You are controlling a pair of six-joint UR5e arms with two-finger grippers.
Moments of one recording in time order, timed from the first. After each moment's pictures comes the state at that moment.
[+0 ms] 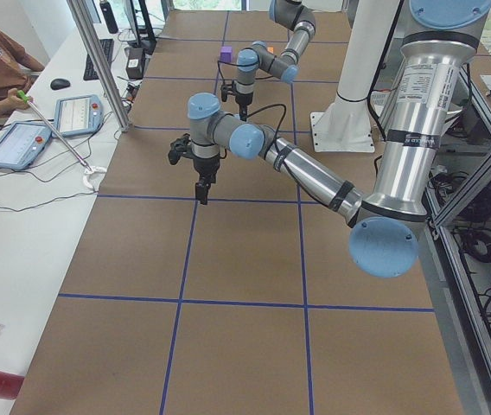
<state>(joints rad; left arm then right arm) -1.15 -1.74 -1.95 -1.44 -2.17 -0.41 0.46 -0.74 1.41 -1.50 1.80 1.16</state>
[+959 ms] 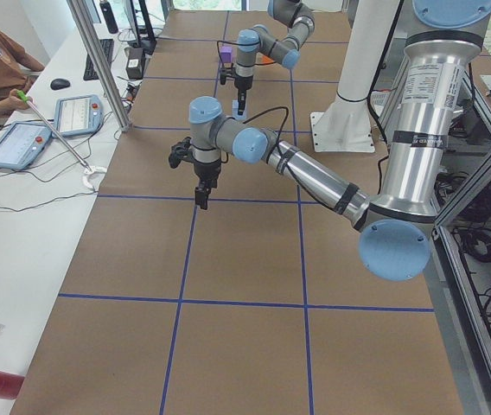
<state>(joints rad) -1.20 -1.69 -1.96 -1.45 -2.18 -0.28 0.53 -0.79 1.69 -1.67 1.82 1.17</state>
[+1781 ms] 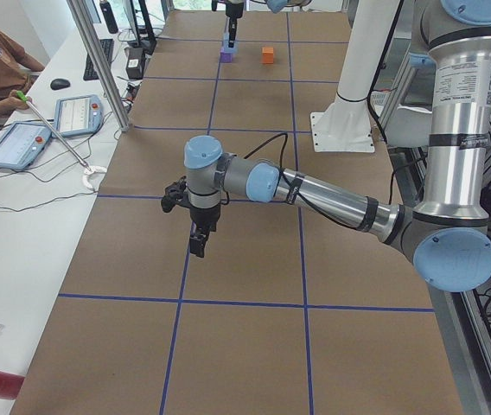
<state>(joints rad) -1.40 -1.56 -1.87 -1.51 -2.18 -0.04 0.99 -1.21 2.07 -1.79 2.11 0.73</state>
